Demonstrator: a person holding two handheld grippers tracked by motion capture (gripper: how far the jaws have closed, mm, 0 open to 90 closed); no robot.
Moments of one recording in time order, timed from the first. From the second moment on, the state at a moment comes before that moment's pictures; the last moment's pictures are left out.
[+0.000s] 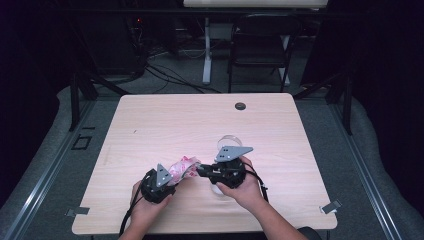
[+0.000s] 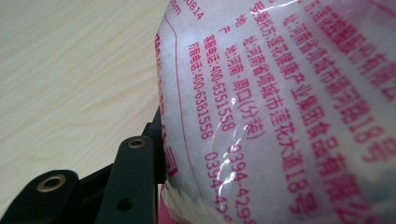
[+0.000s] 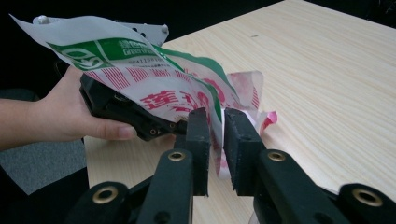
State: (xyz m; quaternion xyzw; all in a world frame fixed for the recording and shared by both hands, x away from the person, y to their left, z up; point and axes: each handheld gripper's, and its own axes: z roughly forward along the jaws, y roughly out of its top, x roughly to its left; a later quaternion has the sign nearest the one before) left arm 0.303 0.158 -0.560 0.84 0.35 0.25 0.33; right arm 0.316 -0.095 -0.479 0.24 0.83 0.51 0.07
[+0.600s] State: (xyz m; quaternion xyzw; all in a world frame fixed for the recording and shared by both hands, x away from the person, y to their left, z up) left arm 0.307 0.146 -0.543 0.84 0.30 0.33 0.30; right arm 0.306 -0.111 -0.465 0.21 0.82 0.52 0.12
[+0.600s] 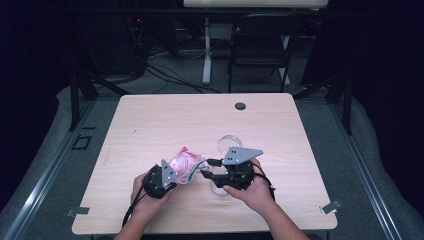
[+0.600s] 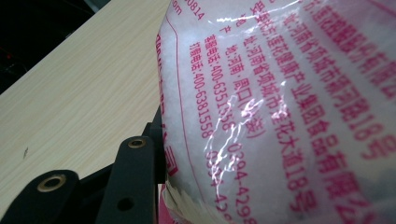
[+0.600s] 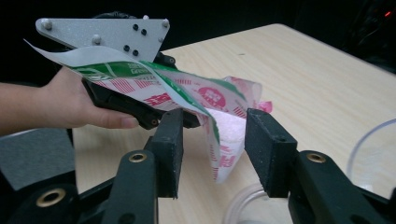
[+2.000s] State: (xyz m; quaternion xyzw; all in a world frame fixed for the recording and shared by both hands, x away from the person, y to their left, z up) left arm 0.305 0.125 -0.545 0.86 0.25 0.33 0.30; right arm 0.305 -0.103 -0.468 0.19 0.86 0.47 0.10
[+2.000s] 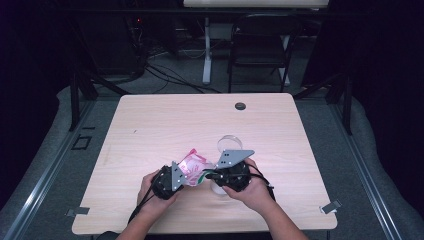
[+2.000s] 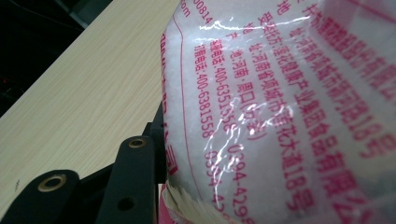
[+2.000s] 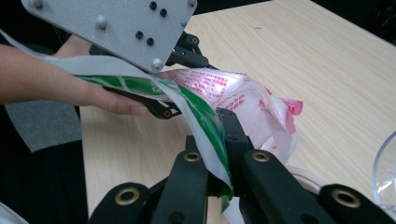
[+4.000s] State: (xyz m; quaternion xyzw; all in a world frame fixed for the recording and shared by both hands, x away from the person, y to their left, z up) left arm 0.315 0.096 -0.508 0.85 0.14 0.48 0.19; right arm 0.318 -0.131 -0.467 0.24 0.84 0.48 0.03
